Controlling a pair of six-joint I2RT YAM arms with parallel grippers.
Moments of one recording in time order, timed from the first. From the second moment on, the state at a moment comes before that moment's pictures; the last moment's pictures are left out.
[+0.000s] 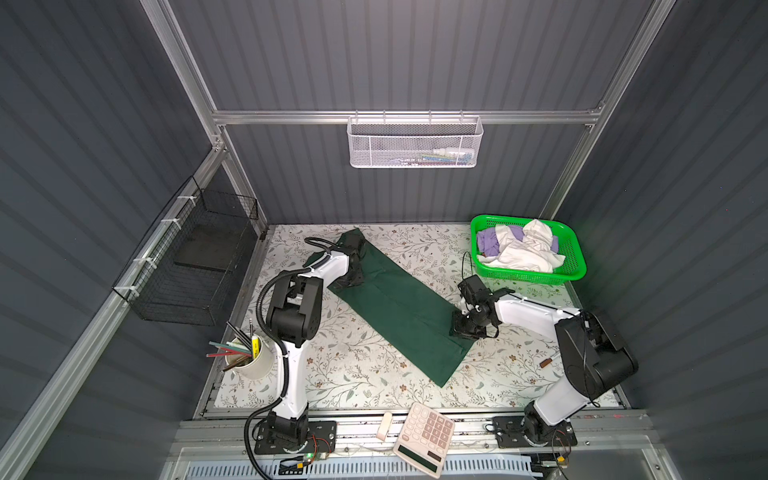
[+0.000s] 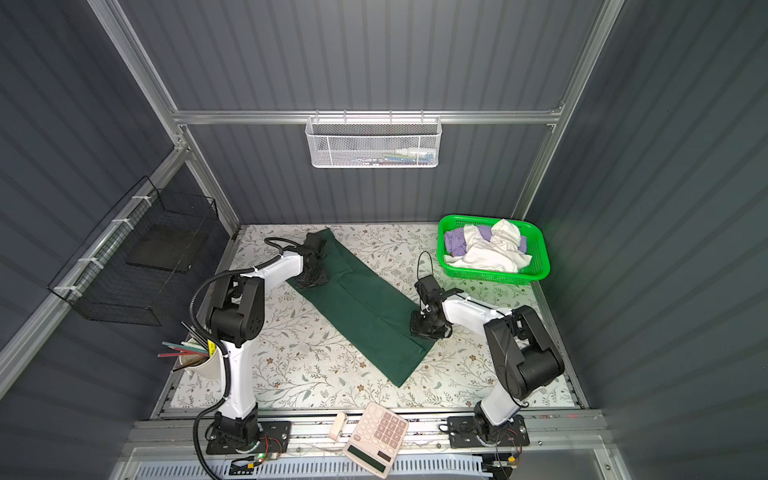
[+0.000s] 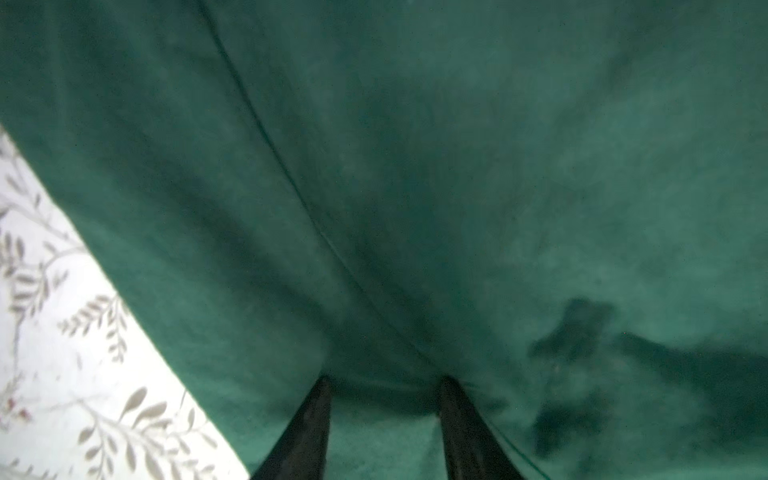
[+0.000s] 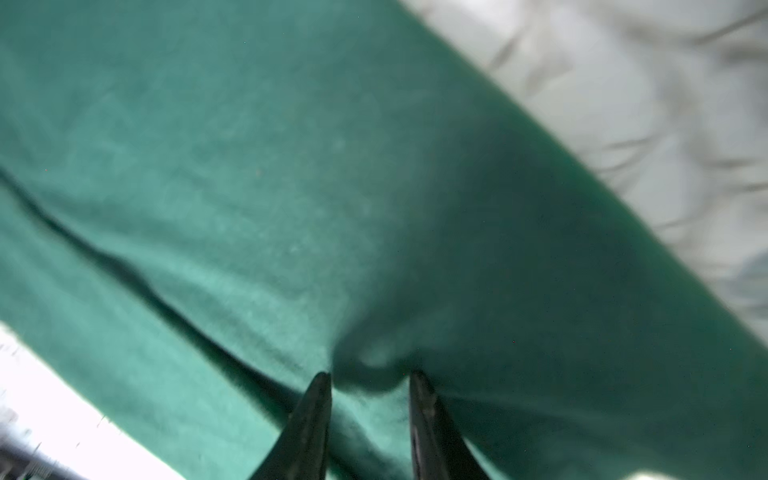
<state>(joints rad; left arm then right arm) -0.31 2.17 1.63 -0.71 -0.21 -0.47 0.46 1.62 0.86 -0.57 -0.27 0.56</state>
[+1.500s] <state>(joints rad) -0.35 1.42 0.98 -0.55 0.29 -0.45 0.56 1.16 0.68 -0.64 -0.22 0.76</state>
